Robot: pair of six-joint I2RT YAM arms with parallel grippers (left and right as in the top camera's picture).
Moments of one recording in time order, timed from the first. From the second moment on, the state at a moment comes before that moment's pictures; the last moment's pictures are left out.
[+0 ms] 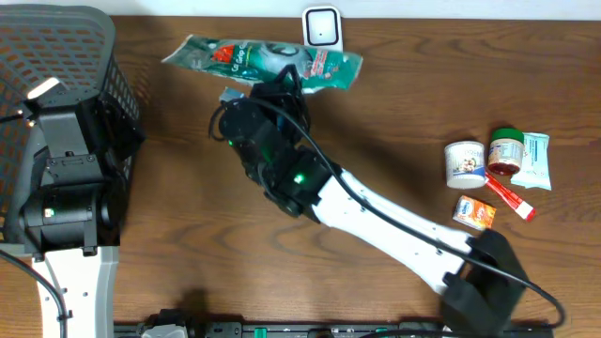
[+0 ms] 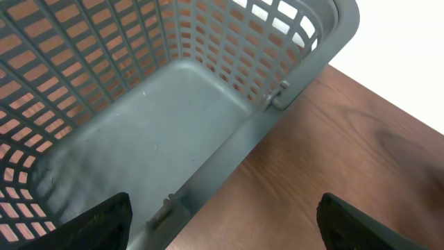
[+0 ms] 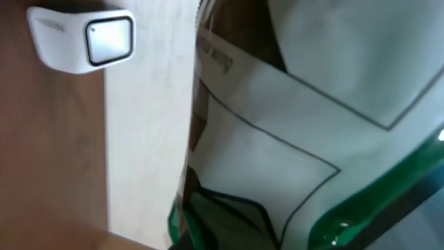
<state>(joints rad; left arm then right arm) 0.09 1.11 1.30 -0.89 -0.38 -0.44 0.94 1.85 1.52 0.01 1.08 -1.56</state>
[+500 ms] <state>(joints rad) 0.09 1.11 1.30 -0.89 -0.38 -0.44 0.74 2.04 1.52 0.30 0.78 -1.76</state>
